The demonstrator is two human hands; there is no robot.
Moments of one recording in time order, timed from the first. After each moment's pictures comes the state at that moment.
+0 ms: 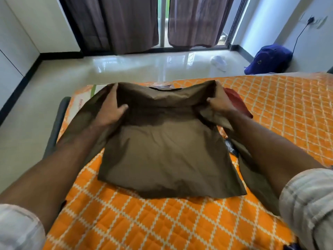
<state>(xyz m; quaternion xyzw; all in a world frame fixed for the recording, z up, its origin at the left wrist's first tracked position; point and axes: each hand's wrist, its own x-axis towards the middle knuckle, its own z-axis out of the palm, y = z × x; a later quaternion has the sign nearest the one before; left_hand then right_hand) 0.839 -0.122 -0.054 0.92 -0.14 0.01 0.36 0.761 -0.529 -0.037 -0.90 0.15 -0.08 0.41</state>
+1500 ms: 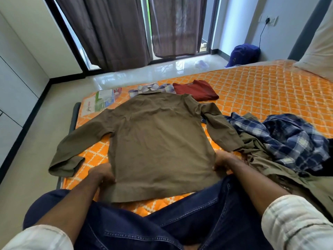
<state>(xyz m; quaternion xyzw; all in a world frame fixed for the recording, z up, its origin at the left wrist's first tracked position) 0.524 -0.042 -0.104 0.95 -0.04 -0.31 -0.03 0.389 -0.510 -0.127 -0.90 0.26 0.30 0.20</state>
